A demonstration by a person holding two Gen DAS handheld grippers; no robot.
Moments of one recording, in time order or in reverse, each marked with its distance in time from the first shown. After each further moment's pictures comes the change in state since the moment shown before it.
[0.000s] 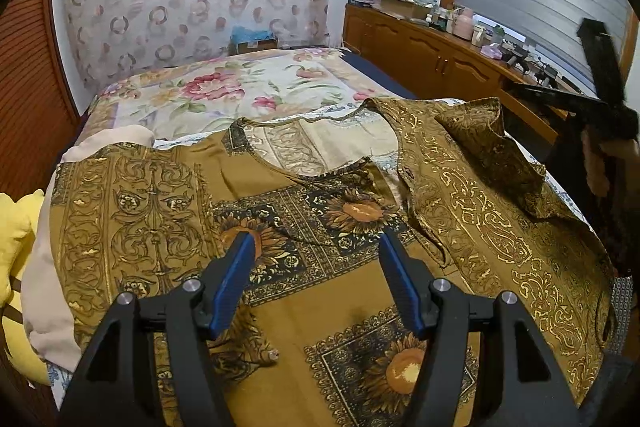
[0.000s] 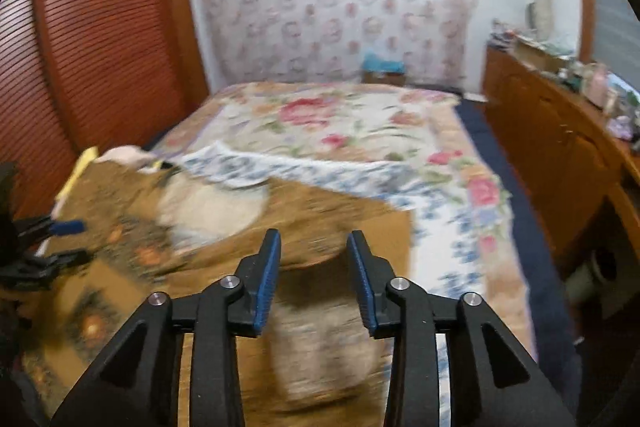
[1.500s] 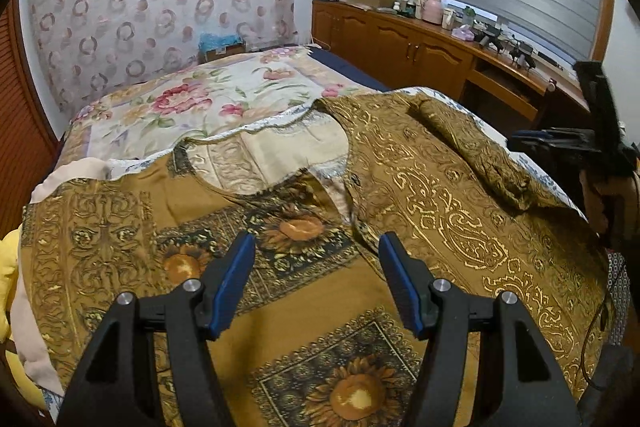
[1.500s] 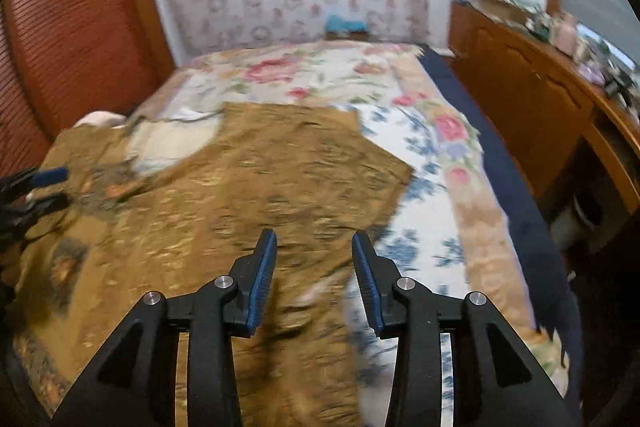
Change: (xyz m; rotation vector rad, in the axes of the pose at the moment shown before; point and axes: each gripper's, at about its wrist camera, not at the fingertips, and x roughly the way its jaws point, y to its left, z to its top) left arm 0.017 -0.040 0.015 0.105 0.016 -0.059; right arm -0.009 -0.022 -0.075 0.110 0.137 -0.084
